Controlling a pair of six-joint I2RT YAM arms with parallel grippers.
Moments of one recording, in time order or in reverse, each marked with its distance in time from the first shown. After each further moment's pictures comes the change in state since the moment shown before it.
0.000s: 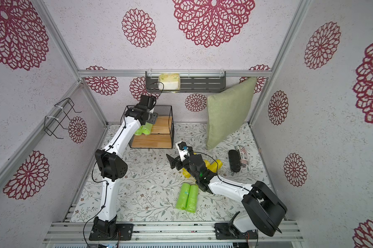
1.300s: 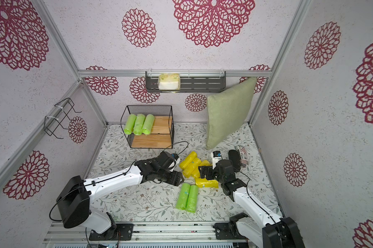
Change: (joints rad) left arm -0.557 -0.708 -1.379 0.406 0.585 -0.635; right arm -0.473 -0.387 -0.248 -0.611 -0.271 0.229
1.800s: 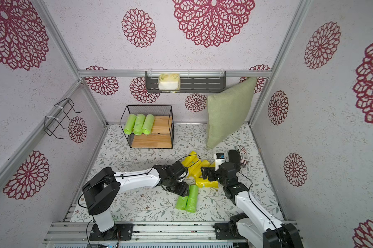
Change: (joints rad) left arm -0.076 0.220 0.033 0.020 0.083 -0.034; right arm -0.023 -0.055 -0.071 0.059 -0.005 0.010
